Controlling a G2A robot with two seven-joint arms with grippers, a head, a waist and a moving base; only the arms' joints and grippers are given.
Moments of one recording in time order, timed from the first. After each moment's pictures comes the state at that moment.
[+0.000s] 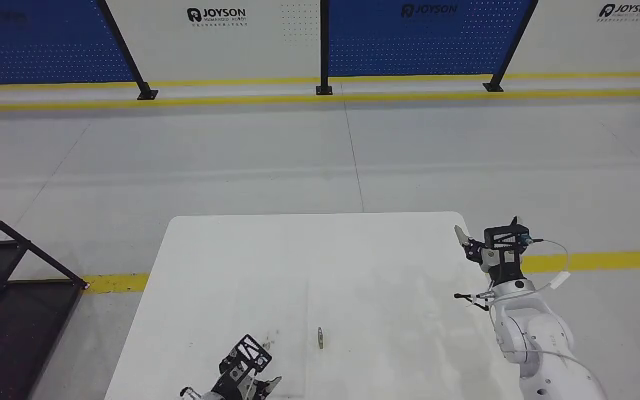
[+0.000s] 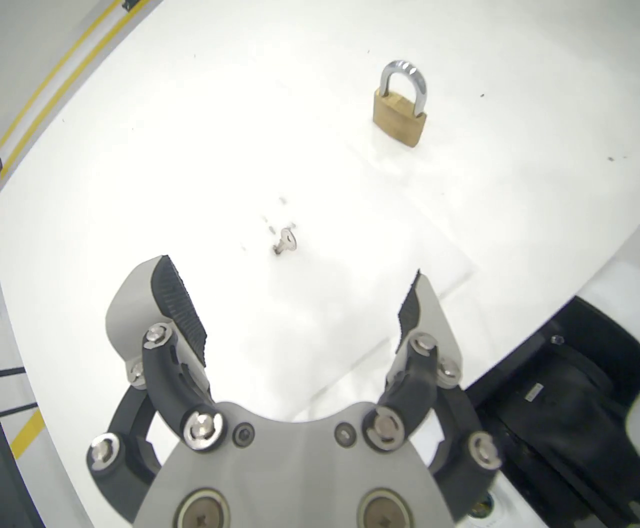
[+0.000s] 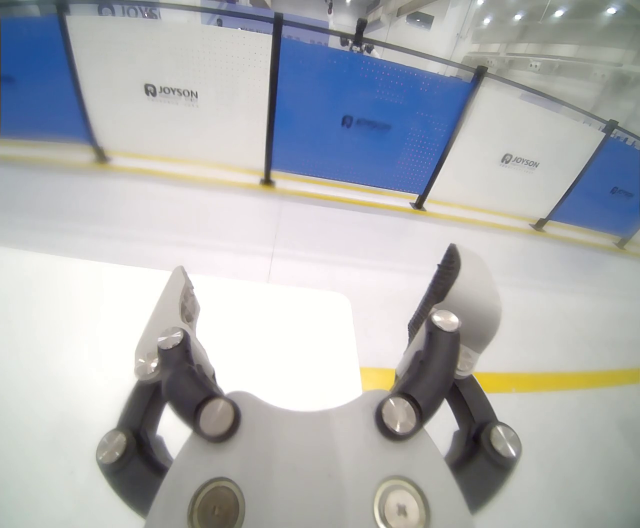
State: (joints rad) left arm 2.24 -1.15 -1.36 -2.08 1.67 -0.16 -0.42; right arm -1.73 -1.15 1.60 -1.80 -1.33 0.00 0.00
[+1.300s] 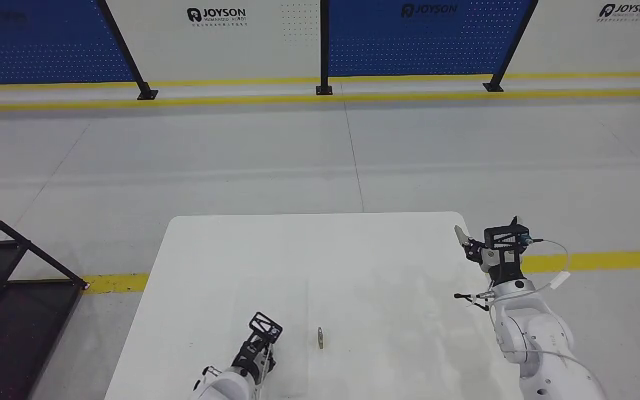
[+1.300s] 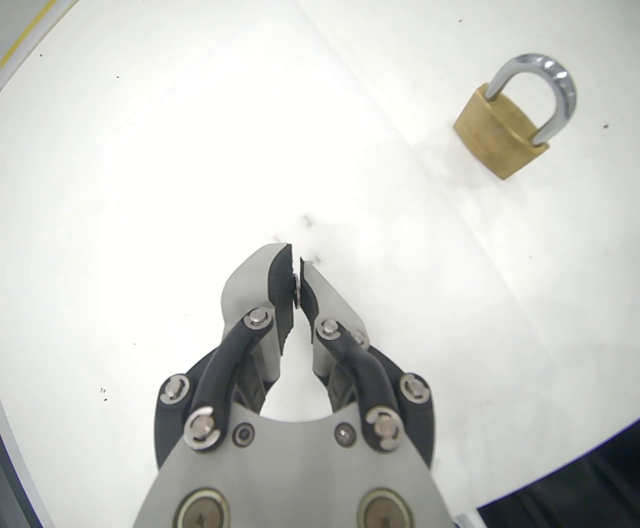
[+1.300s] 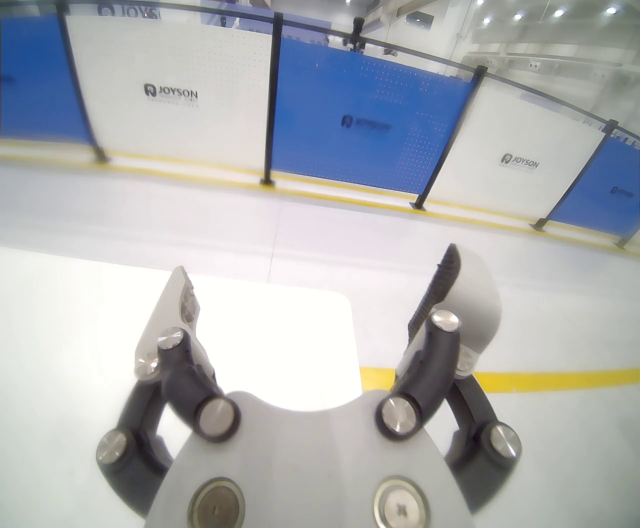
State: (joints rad) left arm 2.02 -1.18 -1.22 -1.92 1.62 0.00 -0.54; right arm -1.73 -1.15 1.60 -1.80 -1.33 0.00 0.00
